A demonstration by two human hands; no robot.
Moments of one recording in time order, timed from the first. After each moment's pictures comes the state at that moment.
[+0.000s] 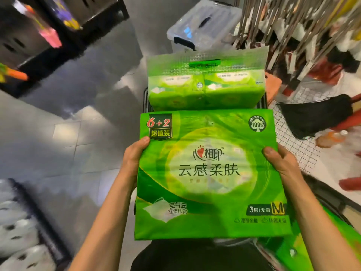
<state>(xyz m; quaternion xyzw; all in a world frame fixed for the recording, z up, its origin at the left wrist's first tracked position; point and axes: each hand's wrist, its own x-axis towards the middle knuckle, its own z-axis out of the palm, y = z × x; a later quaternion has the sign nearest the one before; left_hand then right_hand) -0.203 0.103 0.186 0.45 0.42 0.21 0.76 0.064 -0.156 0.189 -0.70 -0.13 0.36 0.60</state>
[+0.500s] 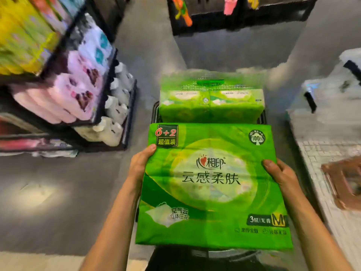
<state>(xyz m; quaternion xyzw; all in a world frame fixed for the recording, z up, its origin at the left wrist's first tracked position) -0.421 -0.121 0.198 0.19 0.61 0.52 0.56 -0.050 -0.087 0.198 -0.58 -0.38 0.60 0.39</state>
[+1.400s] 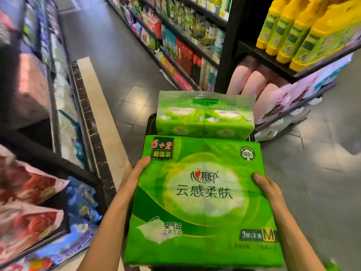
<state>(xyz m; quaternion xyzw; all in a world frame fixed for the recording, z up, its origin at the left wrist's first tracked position) -0.820 -0.490 0.201 -0.12 0.65 0.71 0.23 -0.665 -0.156 0.204 -0.32 -0.60 0.73 0.01</state>
